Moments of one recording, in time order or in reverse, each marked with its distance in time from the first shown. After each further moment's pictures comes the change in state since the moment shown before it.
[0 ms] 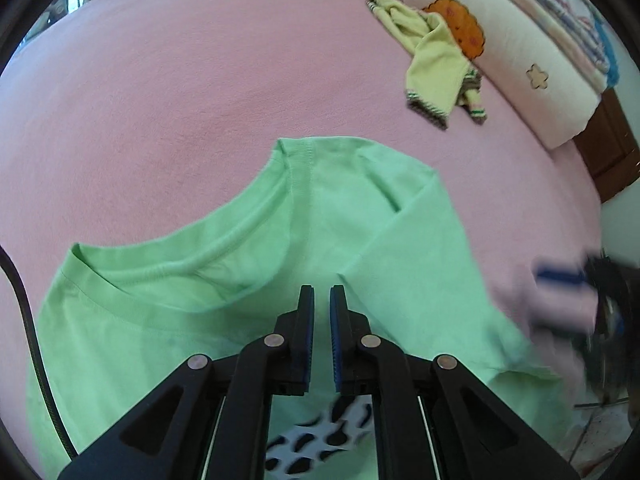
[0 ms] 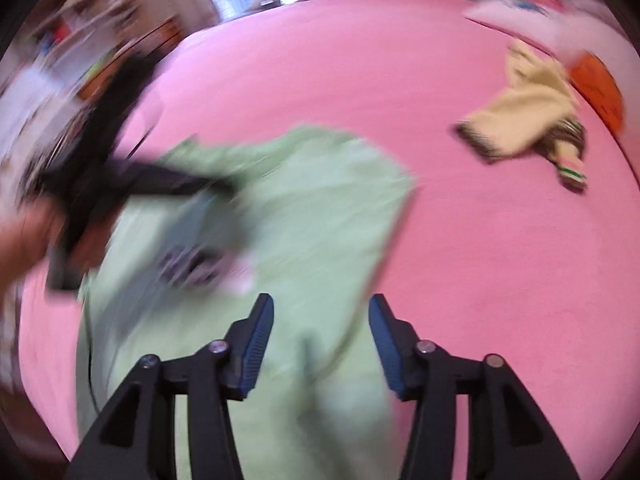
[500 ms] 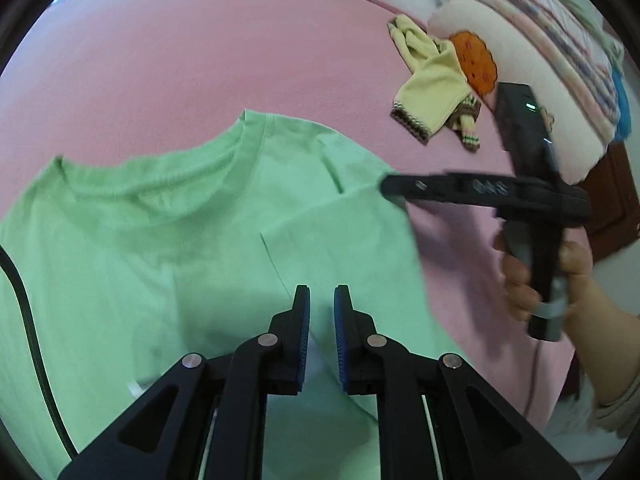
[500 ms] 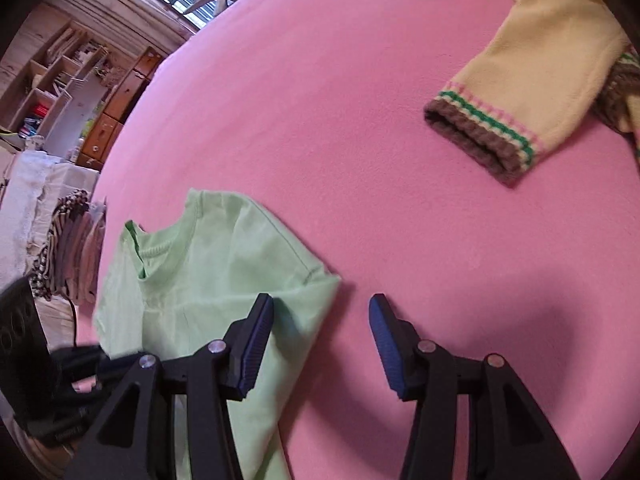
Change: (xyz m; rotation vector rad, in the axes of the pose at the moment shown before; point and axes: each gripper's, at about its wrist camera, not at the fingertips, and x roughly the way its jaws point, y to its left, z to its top) left arm 0.011 -0.053 -0.038 -0.221 -0.085 -0.008; right arm 0.113 -0.101 0.083 0.166 0.110 0.269
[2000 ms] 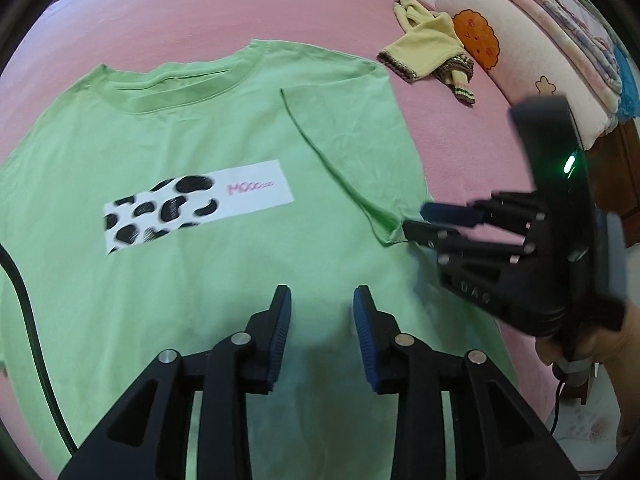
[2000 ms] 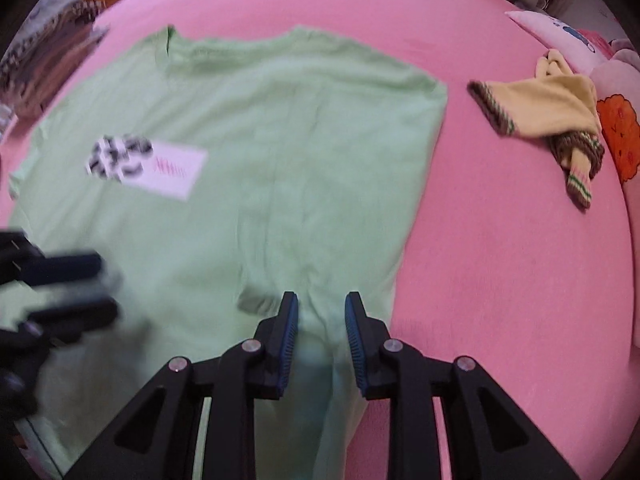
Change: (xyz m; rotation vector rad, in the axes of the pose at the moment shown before) left arm -0.015 -0.052 -0.096 -0.049 0.027 0.104; right arm -0.009 0.110 -0.146 -0.431 0.113 -0.468
